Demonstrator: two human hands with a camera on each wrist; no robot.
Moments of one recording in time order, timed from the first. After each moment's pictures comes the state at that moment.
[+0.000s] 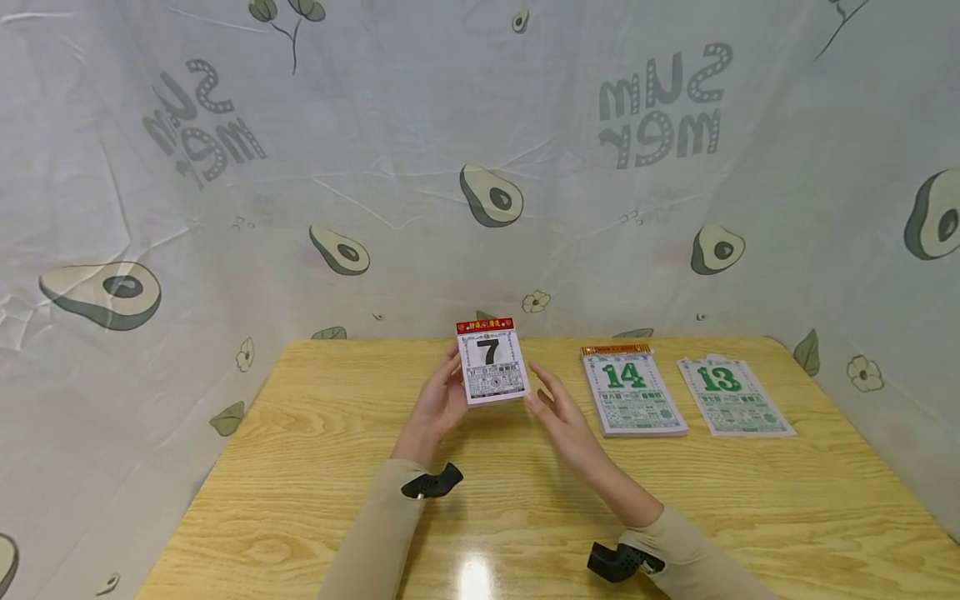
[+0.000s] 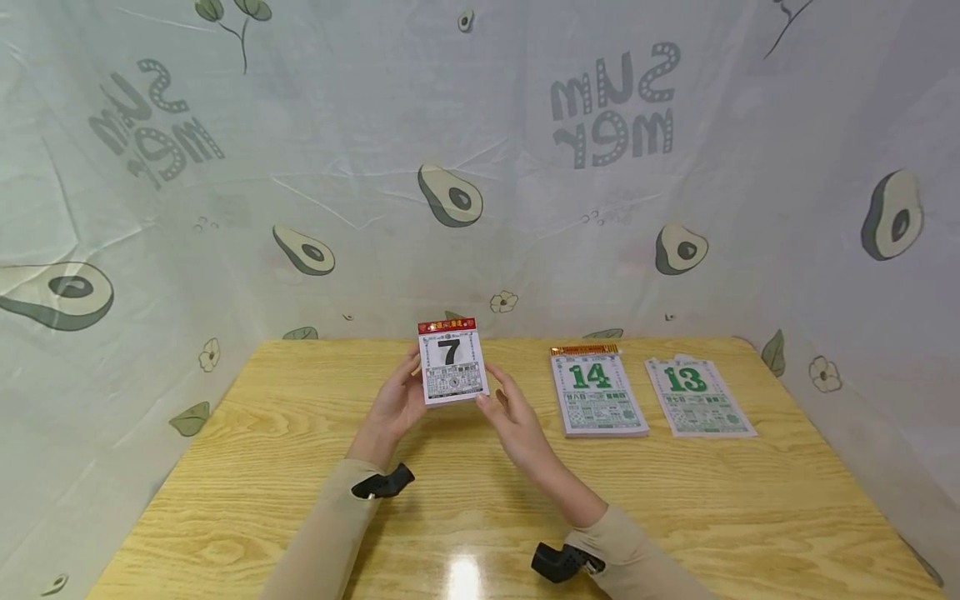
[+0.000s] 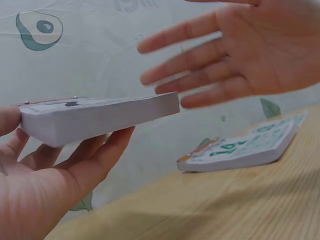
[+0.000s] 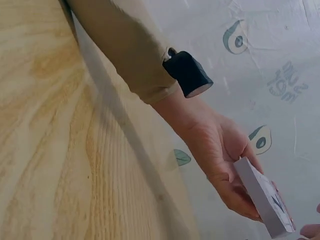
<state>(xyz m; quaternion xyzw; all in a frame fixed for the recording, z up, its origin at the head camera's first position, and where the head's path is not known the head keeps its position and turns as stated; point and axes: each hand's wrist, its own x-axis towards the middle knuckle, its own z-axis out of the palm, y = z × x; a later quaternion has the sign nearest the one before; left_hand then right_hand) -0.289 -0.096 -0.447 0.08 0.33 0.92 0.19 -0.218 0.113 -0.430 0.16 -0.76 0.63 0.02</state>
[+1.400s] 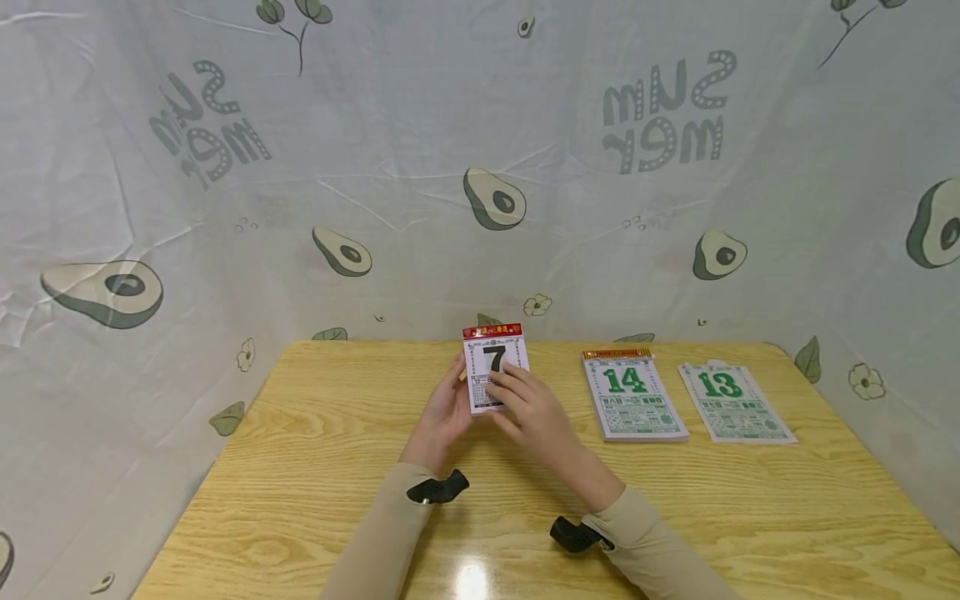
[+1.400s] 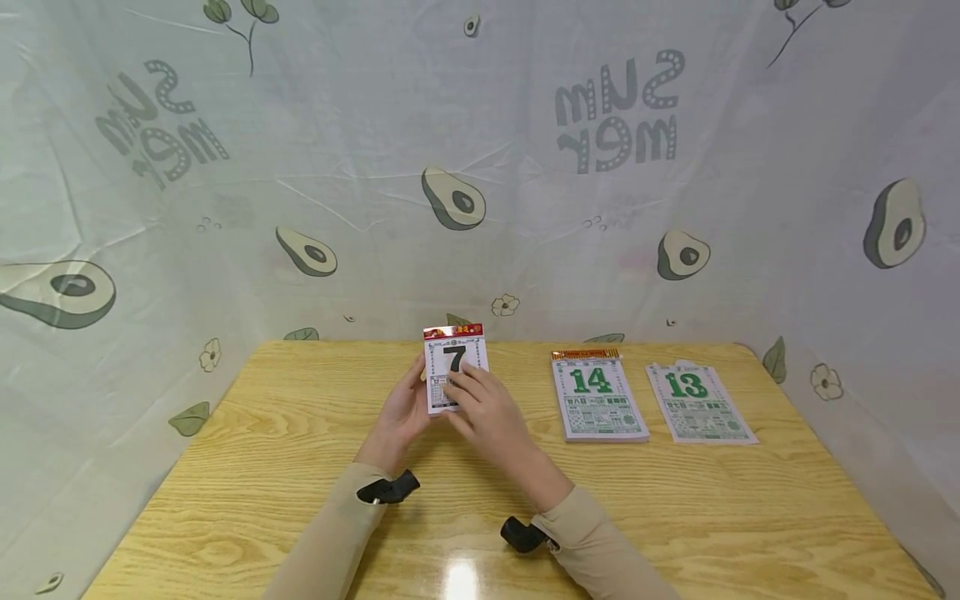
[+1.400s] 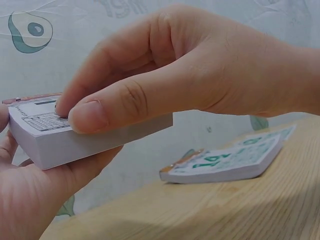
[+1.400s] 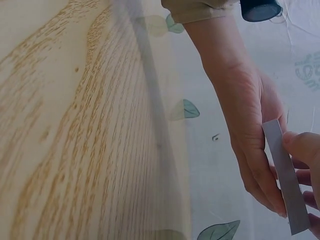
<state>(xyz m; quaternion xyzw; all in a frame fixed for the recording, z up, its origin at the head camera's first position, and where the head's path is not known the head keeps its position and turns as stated) -0.288 -0.090 -0.454 0.12 0.26 0.93 0.25 -0.250 0.086 -0.445 0.37 -0.83 0.19 0.36</state>
